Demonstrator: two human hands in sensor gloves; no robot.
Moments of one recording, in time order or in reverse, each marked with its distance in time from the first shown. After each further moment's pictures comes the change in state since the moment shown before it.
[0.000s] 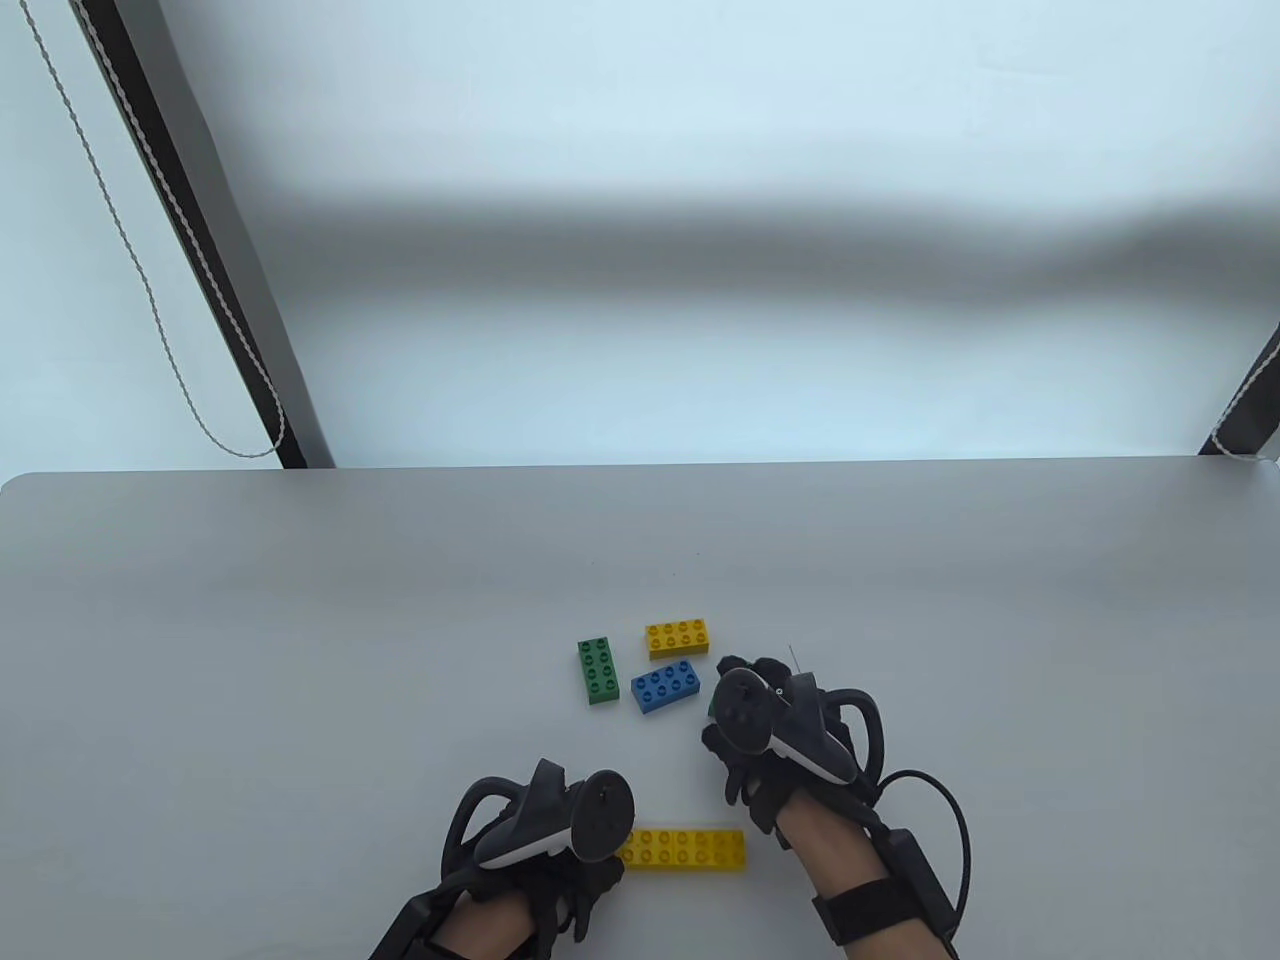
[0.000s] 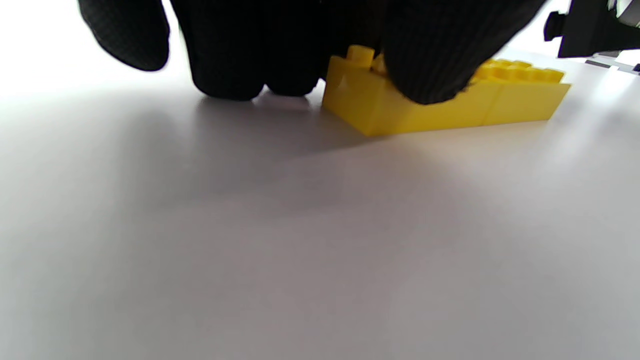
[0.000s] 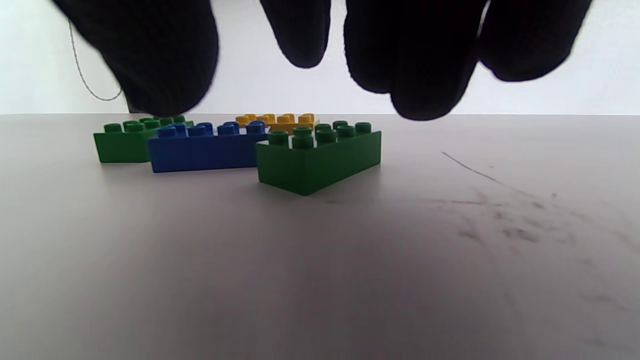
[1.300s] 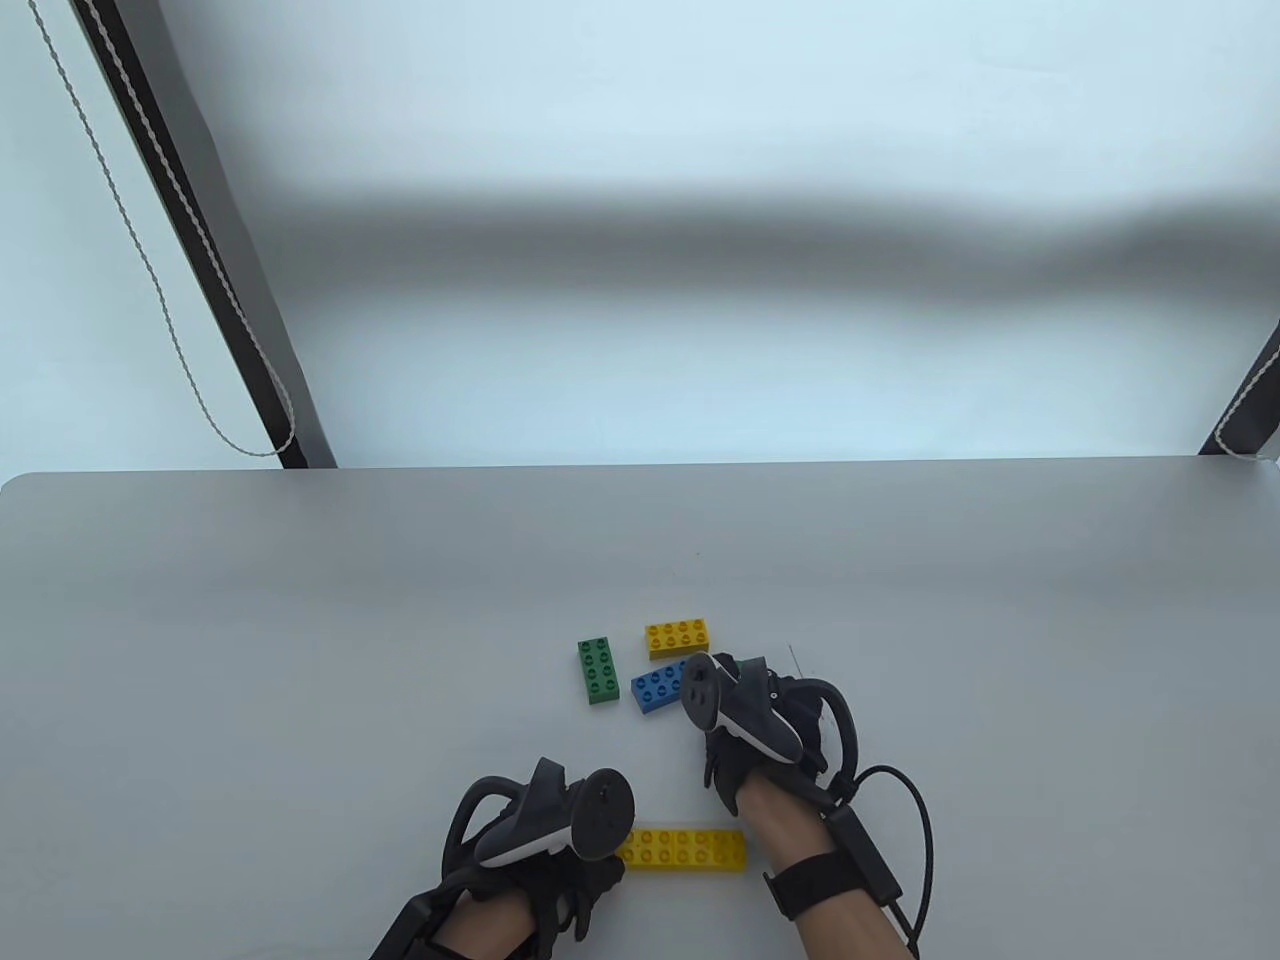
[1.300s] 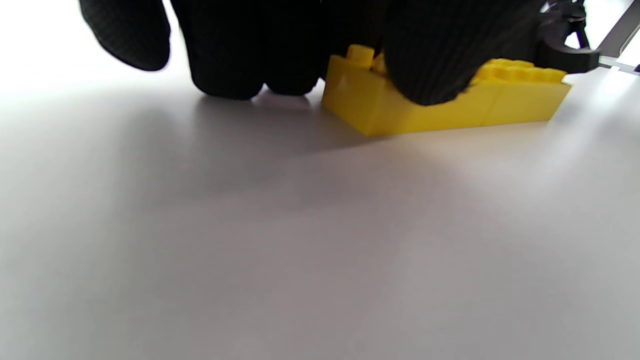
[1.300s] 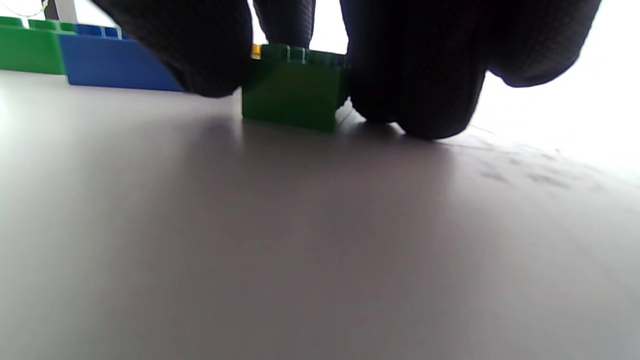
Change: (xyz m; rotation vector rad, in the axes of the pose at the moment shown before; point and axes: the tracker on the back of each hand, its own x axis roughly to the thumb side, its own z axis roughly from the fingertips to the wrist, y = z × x) left_hand -0.001 0.000 -0.002 -0.004 0.001 0.005; right_hand 0.017 0.025 -0.024 0.076 0.111 0.121
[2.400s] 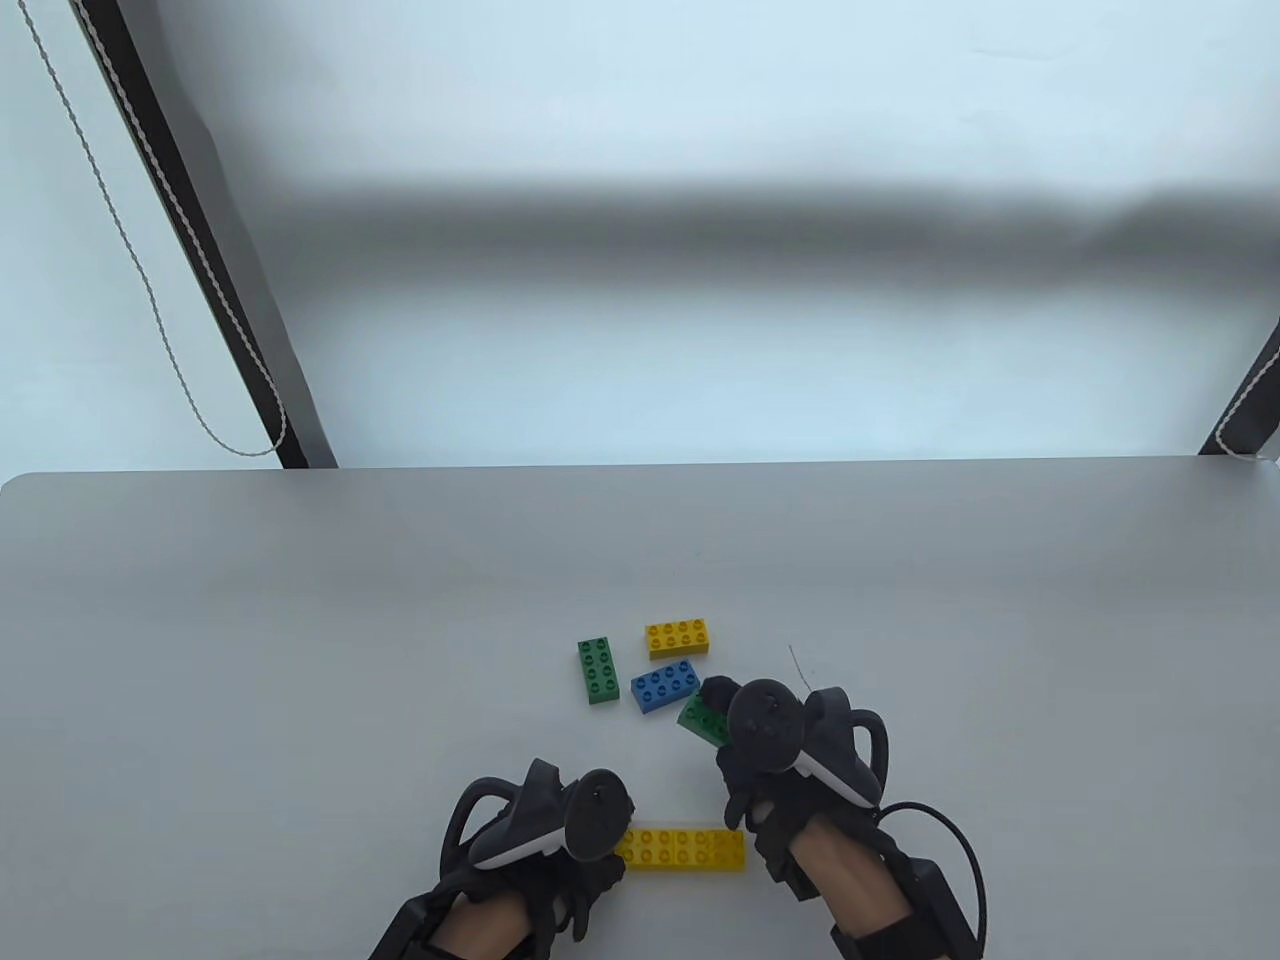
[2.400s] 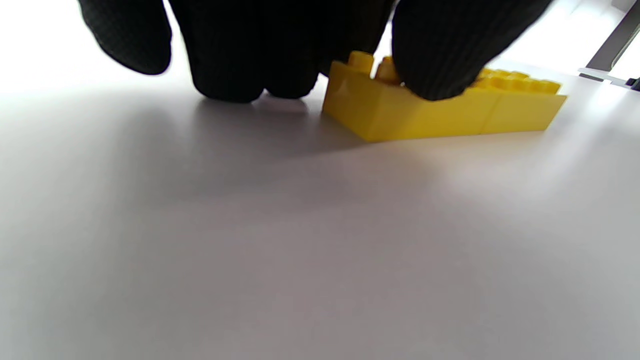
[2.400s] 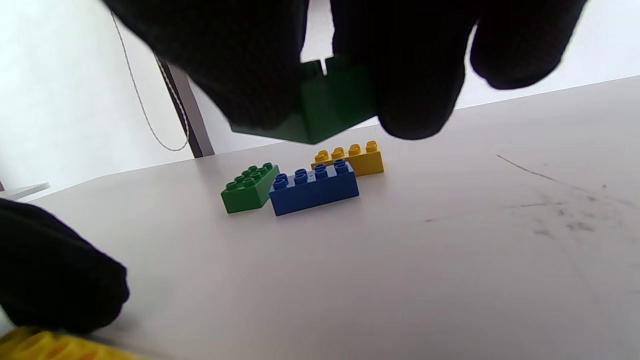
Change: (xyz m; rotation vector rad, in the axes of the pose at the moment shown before) left_hand -0.004 0.000 0.002 0.024 -0.008 0.034; right_hand -0.023 -0.052 0.069 -0.068 -0.227 -0.347
